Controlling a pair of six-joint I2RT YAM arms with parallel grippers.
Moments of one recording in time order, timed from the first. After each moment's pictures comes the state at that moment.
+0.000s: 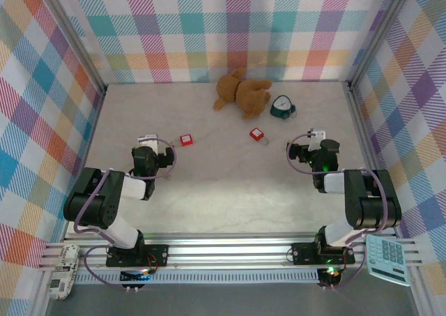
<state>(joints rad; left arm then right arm) -0.13 1.59 0.38 0.81 -0.18 -0.06 -0.01 1.54 0.42 0.70 -0.19 0.04</state>
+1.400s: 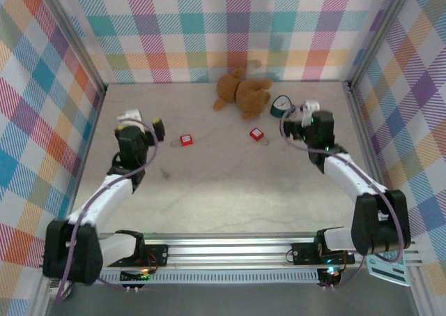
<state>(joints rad) -0.16 1.10 0.71 0.17 -0.31 -0.20 0.17 1.33 0.89 0.01 -0.01 0.07</state>
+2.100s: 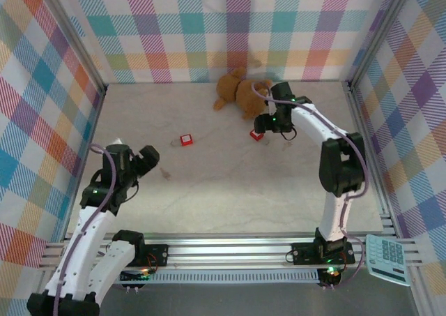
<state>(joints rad) -0.14 0.74 0.71 -0.68 -0.03 -0.75 0.32 1.97 1.61 -0.80 -0.10 0.14</state>
